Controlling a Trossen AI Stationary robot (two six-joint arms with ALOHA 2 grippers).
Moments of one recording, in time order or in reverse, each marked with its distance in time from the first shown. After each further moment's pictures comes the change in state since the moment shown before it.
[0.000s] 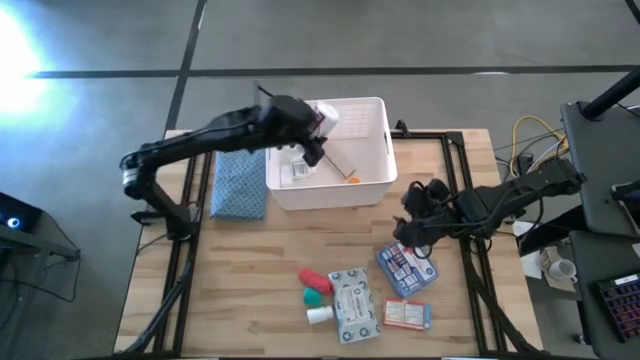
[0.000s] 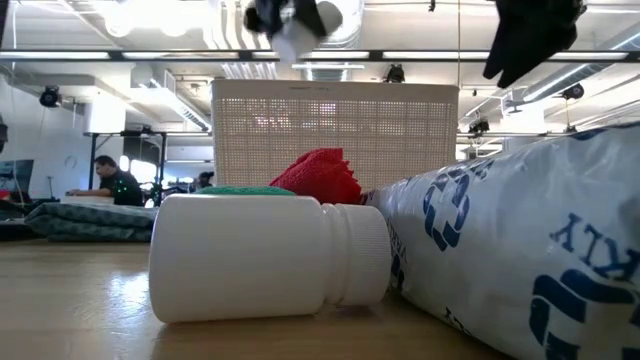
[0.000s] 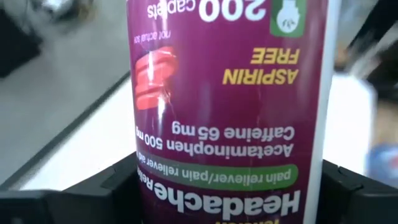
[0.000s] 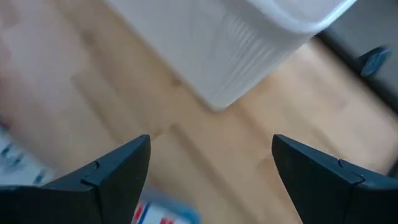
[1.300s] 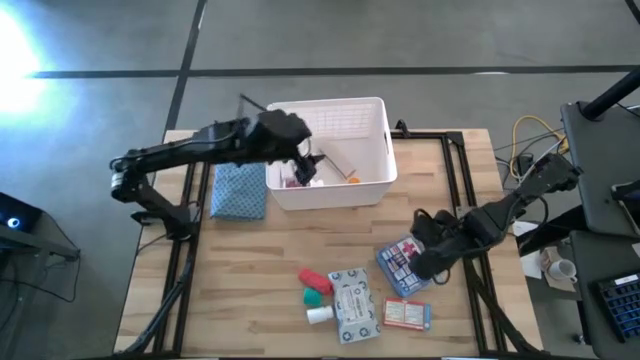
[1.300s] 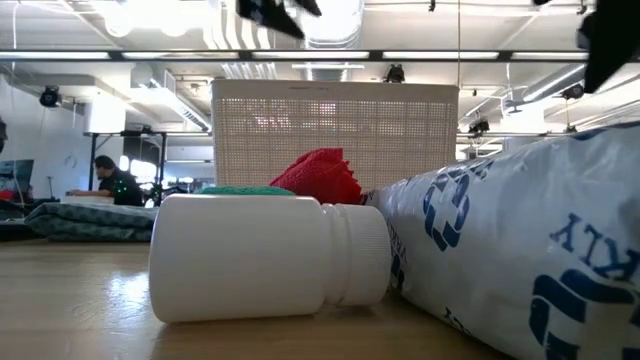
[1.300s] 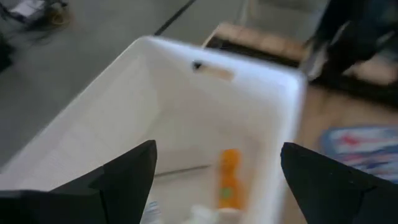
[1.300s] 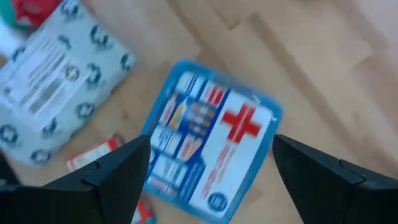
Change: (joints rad) left arm -0.121 -0.084 -0.027 -0.043 -0.014 -0.045; right arm 0.216 0.001 -0.035 -0.004 -0.328 0.257
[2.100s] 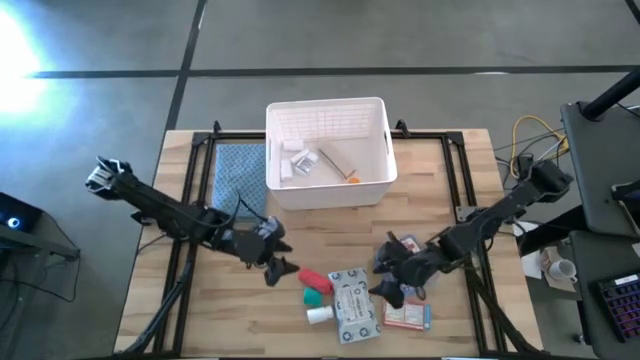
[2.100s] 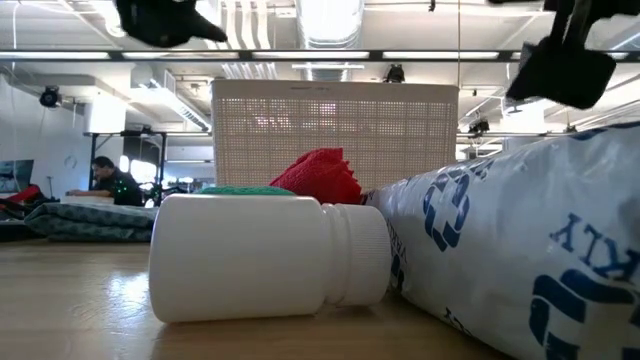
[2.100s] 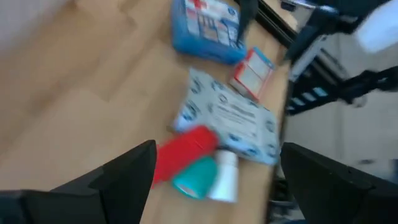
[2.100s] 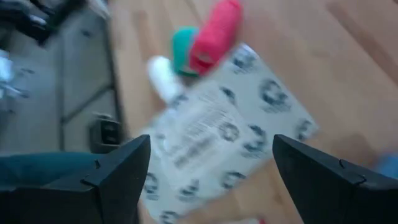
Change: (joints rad) left arm -0.600 -0.221 -0.667 0.355 0.044 -0.788; right arm -0.016 0.162 -0.243 0.958 -0.066 -0.173
